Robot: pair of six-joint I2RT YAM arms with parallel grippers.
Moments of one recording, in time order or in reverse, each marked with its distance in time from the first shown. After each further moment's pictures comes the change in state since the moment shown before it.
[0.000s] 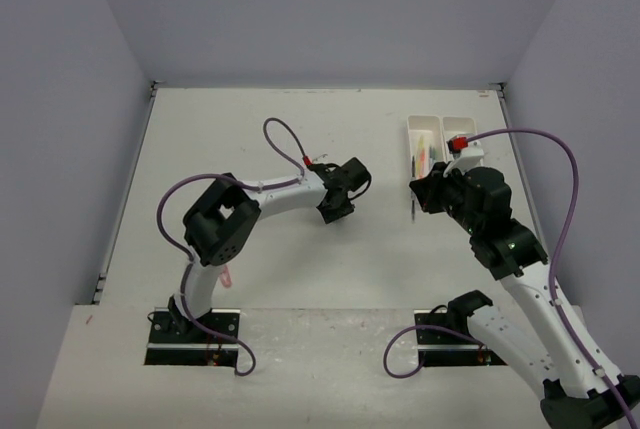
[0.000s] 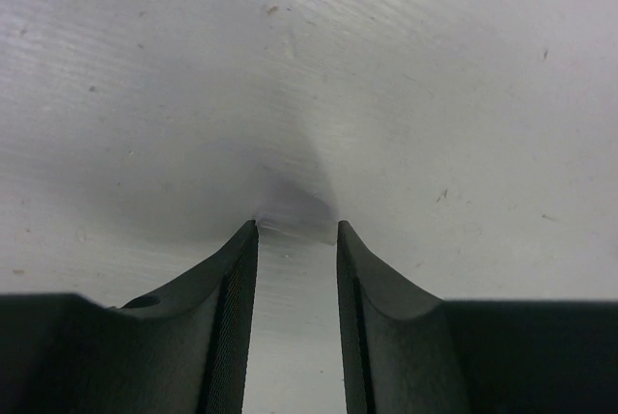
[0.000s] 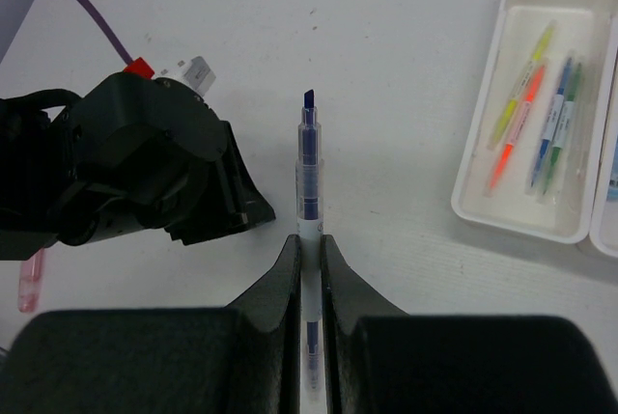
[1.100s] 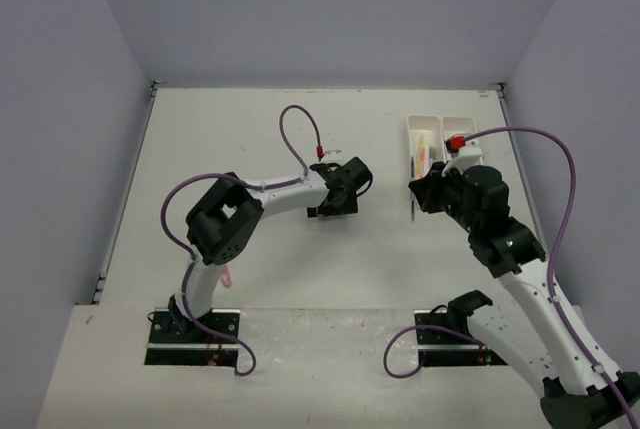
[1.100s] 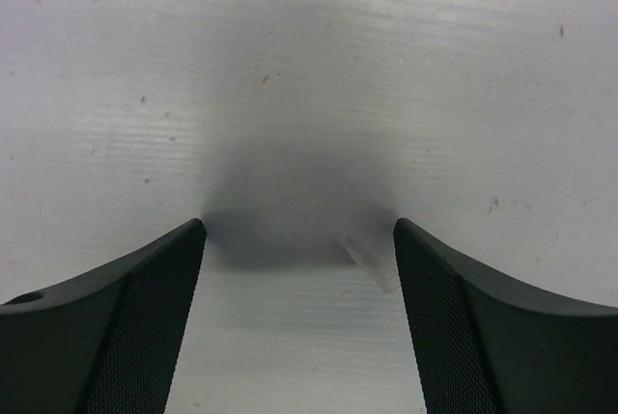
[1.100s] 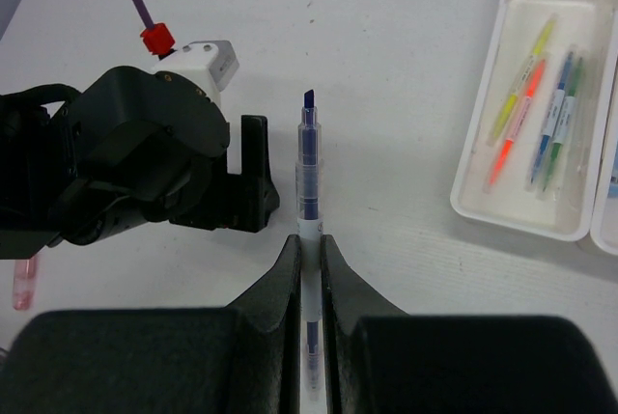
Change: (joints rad) left arm -0.005 0.010 0.000 0.056 -0.076 0.445; right arm 0.000 0.016 0.000 -0.001 0.000 -0.003
